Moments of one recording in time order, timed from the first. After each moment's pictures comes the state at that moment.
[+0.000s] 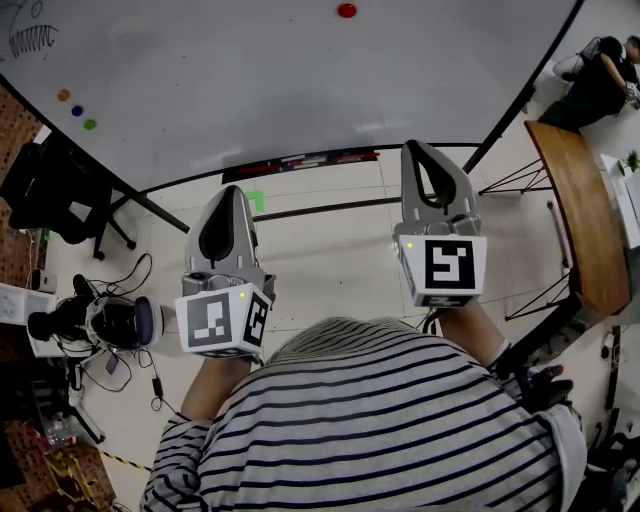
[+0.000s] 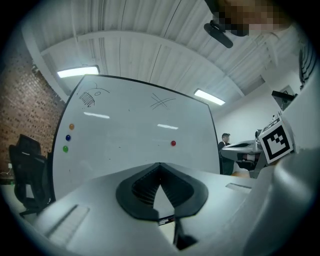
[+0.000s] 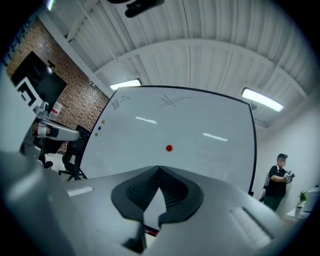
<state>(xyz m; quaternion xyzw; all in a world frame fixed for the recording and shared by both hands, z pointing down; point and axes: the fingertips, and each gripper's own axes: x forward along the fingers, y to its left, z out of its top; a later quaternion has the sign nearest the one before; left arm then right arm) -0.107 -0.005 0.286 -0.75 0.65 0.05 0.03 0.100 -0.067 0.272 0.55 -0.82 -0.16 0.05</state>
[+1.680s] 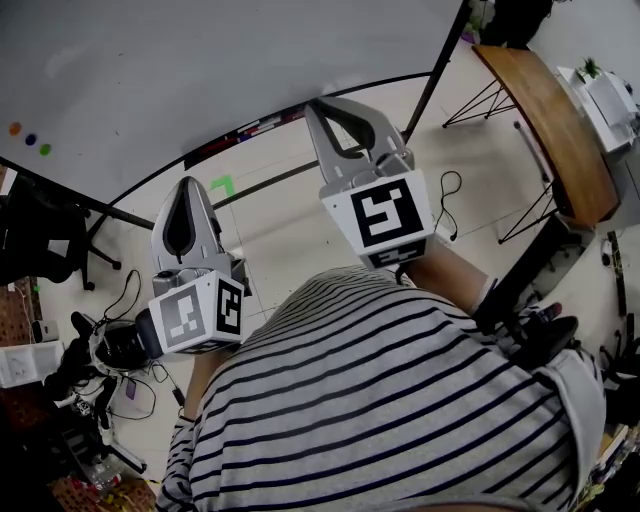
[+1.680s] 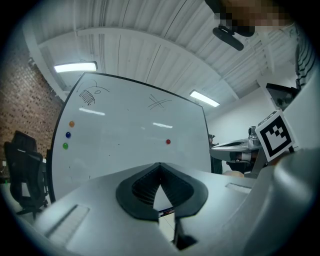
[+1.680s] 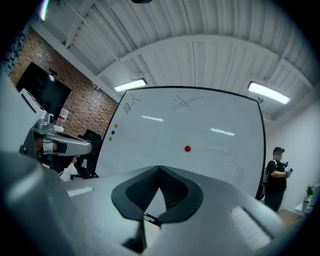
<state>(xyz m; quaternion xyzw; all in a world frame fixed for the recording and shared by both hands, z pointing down) -0.119 0.035 0.293 -0.78 0.63 0.04 0.02 0.035 -0.013 0.278 0.51 -0.85 -0.13 0.06</state>
